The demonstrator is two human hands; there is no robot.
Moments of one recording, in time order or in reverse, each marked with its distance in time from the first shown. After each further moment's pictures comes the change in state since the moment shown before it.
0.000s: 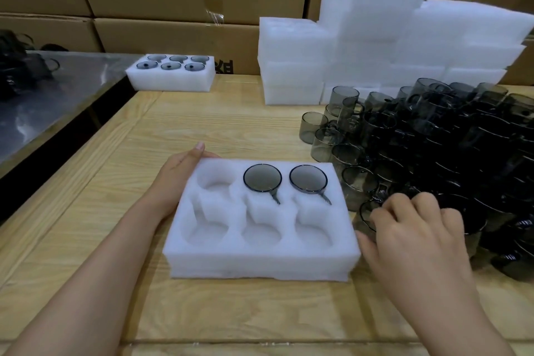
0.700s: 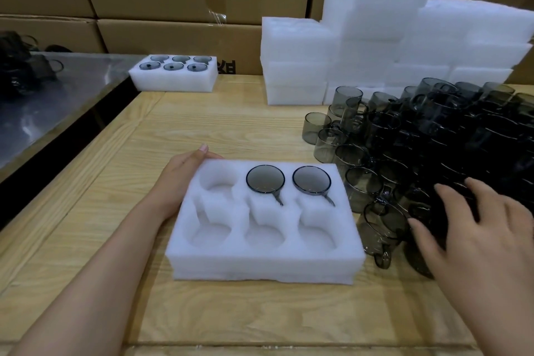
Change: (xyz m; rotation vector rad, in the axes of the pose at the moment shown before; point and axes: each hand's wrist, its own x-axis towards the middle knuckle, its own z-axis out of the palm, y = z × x) left_hand 0.001 0.000 0.001 -0.008 -0.002 -0.028; right_hand -0.010 0.045 0.013 0.101 0.039 0.285
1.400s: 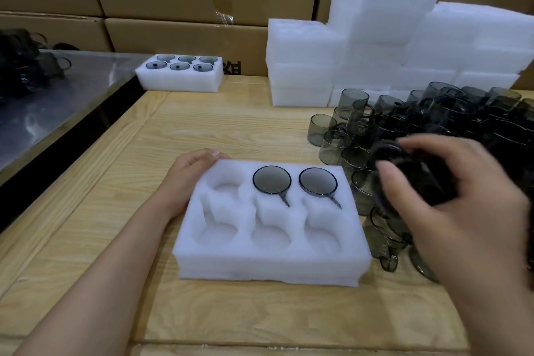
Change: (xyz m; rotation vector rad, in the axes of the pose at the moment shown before) left_hand 0.002 -0.007 -0.002 -0.130 -0.070 0.065; right_hand 0.035 -0.062 -0.040 0.814 0.151 -0.070
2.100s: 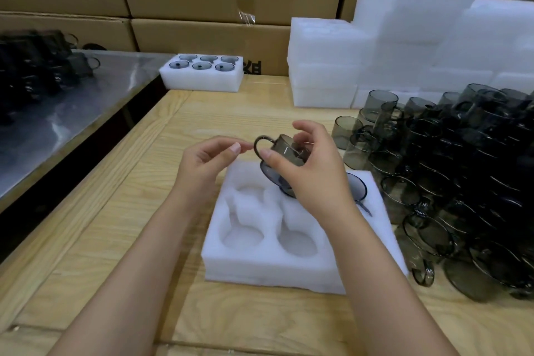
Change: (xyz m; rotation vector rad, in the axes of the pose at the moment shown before) left_hand -0.009 0.019 -0.001 0.102 0.052 0.334; right_hand 0.017 -0.032 0.144 0.501 -0.415 0.421
